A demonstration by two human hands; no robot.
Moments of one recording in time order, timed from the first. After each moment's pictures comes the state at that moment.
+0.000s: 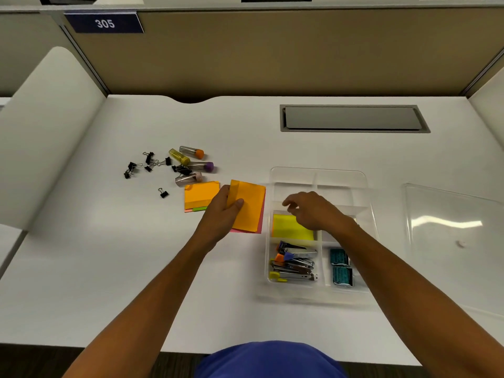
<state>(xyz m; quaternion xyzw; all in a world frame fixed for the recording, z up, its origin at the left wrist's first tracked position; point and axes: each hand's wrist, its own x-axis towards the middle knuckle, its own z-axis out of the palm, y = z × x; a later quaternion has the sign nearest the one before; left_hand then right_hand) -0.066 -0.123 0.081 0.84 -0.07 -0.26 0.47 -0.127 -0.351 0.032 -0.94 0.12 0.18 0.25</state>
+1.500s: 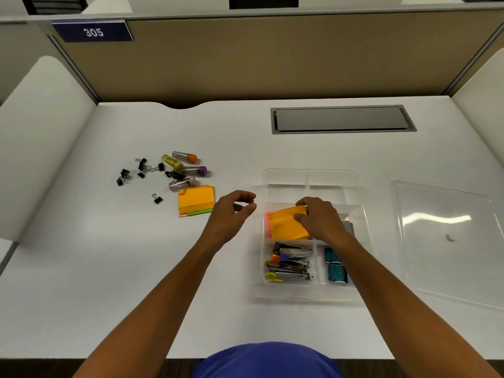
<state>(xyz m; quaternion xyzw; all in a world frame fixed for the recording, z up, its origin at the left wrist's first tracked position) -0.063 -0.139 0.057 0.82 -0.17 -0.23 0.50 -0.166 -0.348 0.037 -0.91 0.28 0.07 0.30</state>
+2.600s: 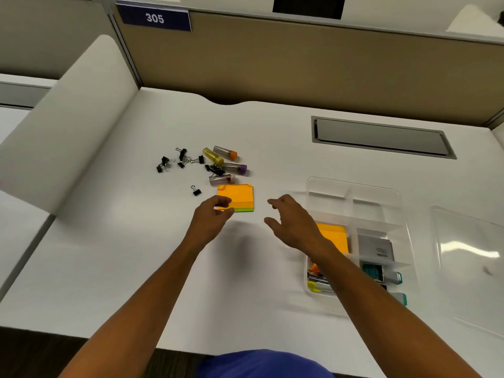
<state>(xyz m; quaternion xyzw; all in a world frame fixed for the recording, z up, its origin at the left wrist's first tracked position) 0.002 -0.014 0.021 0.85 -0.07 -0.20 0.49 -0.091 -0.214 0.047 -0.96 0.11 0.08 0.26</state>
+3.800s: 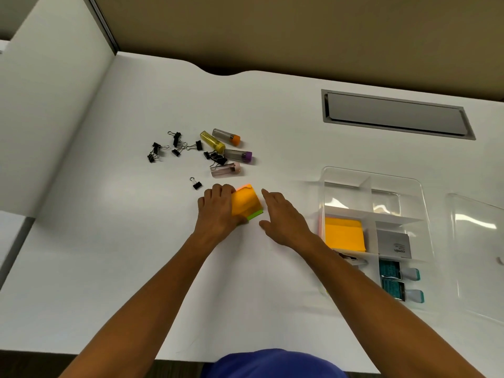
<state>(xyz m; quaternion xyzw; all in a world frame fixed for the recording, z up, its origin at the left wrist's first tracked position) 0.043 -0.024 -0.027 0.95 -0.23 -0.15 0.15 -0.043 -0.182 -0.007 -0.95 0.15 0.17 0.22</state>
